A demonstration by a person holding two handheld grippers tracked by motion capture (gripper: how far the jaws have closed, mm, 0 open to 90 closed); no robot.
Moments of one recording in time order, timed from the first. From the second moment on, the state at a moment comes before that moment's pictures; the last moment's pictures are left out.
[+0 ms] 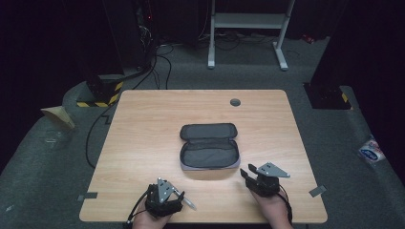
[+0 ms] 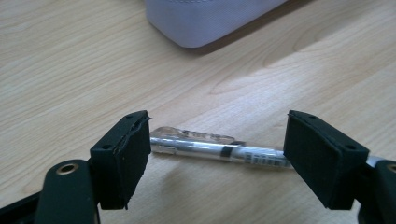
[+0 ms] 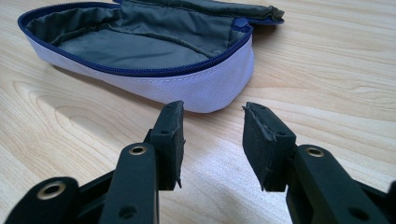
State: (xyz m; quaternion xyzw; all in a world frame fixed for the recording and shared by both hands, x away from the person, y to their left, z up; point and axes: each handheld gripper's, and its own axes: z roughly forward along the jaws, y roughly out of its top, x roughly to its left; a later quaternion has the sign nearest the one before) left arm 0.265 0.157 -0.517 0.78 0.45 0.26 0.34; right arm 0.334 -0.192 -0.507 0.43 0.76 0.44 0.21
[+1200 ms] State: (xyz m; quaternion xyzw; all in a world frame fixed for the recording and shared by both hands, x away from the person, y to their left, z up) left arm 0.264 0.172 -0.520 0.78 0.49 0.25 0.30; right arm 0.337 -0.188 -0.509 0.43 0.76 0.44 0.21
